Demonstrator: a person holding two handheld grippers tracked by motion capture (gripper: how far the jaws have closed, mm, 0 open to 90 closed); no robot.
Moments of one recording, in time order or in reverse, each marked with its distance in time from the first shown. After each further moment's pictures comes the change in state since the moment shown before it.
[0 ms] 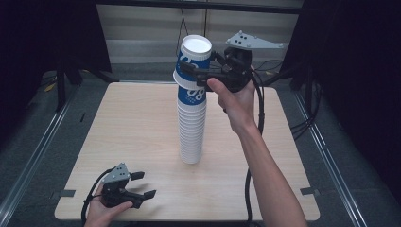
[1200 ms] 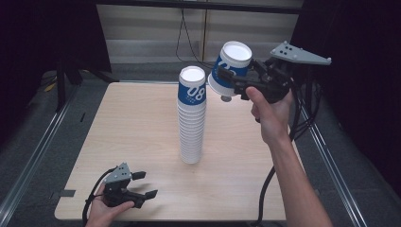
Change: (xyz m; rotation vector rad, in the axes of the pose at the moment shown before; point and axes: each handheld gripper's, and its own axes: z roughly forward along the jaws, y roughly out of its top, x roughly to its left) left arm -0.001 0.001 0.004 0.002 -0.002 0.006; right arm -0.019 -0.008 -0.073 -0.011 -0.121 0.003
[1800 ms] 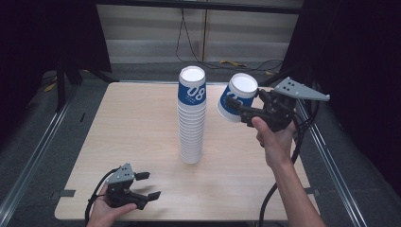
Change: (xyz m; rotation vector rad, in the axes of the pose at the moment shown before) left arm -0.006 0.005 0.002 -0.018 -0.042 0.023; right arm -0.003 -0.064 -0.025 0.047 -0.029 0.047
